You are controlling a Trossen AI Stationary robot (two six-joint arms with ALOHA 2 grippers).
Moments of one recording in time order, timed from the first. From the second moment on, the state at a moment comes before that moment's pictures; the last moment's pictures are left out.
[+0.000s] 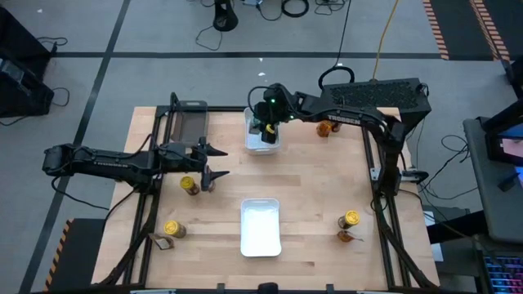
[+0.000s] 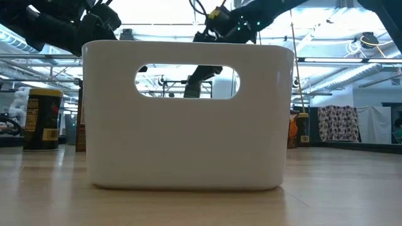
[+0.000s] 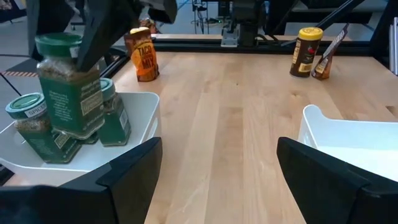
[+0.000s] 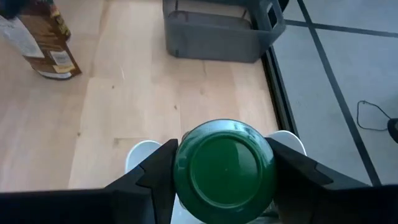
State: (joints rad) left arm 0.11 0.86 0.34 0.26 -0.02 0.03; right arm -0.43 1.91 1.61 -0.40 -0.15 -0.36
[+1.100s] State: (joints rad) left arm 0.11 0.86 0.34 0.24 -0.02 0.04; right arm -0.48 2.04 1.61 -0.44 -0.16 -0.41
